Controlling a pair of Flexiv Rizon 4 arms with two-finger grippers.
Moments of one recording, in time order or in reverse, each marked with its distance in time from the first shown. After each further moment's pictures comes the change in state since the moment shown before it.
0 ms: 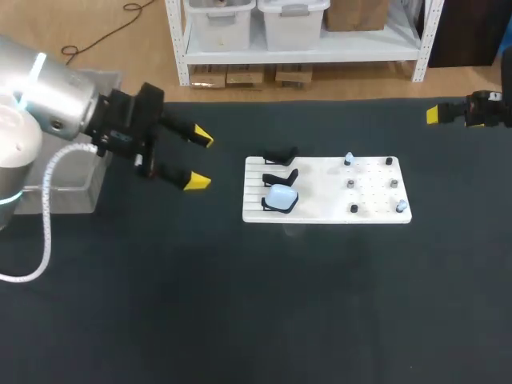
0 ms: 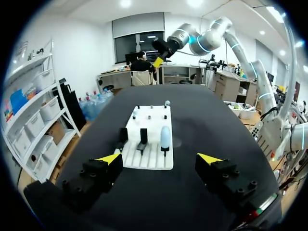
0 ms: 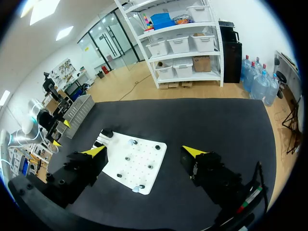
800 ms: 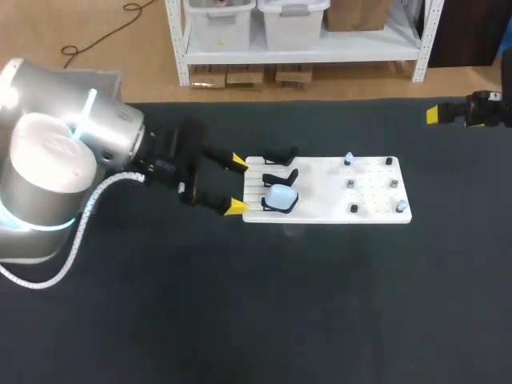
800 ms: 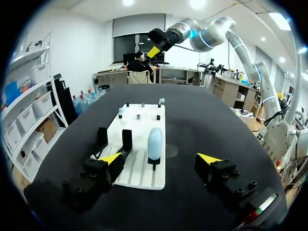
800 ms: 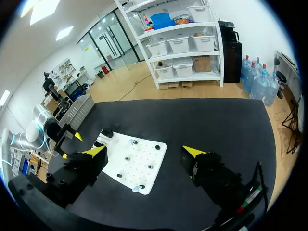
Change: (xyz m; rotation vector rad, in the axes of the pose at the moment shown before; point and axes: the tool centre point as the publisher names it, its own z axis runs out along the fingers) left arm 0.002 -0.018 0.075 0.039 -0.044 -0.039; right arm 0.000 0.000 0.000 0.000 0.000 0.000
